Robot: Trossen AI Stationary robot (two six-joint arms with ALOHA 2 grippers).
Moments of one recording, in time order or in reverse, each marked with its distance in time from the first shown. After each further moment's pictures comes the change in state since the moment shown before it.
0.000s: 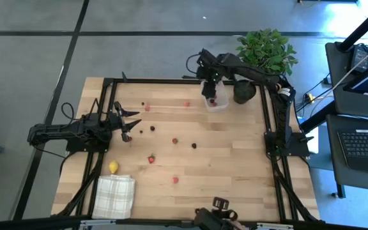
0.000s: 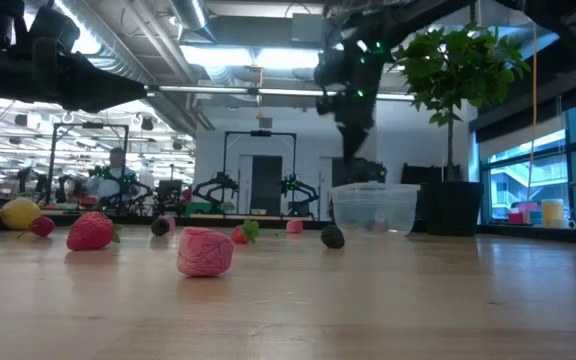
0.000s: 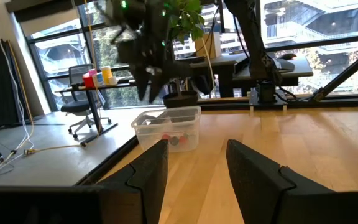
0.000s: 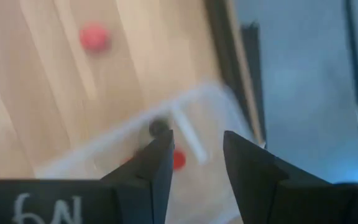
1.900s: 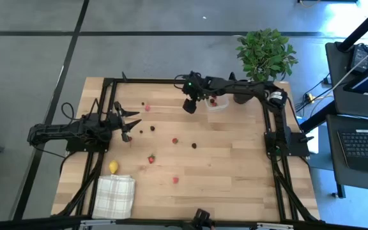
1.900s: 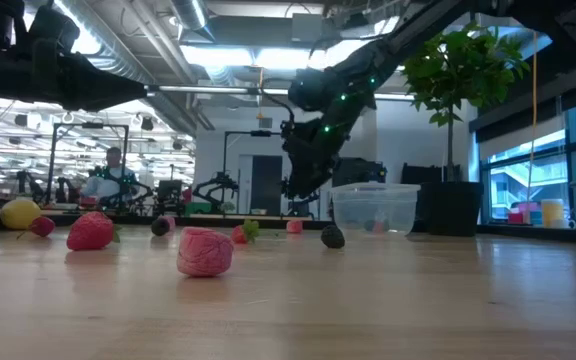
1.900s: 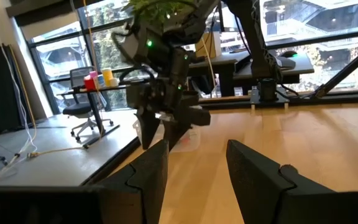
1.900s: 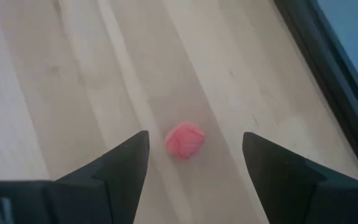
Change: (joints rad) left arm 0.000 0.000 0.000 0.000 0.000 0.029; right arm 0.142 0.078 -0.304 0.586 -0.083 0.309
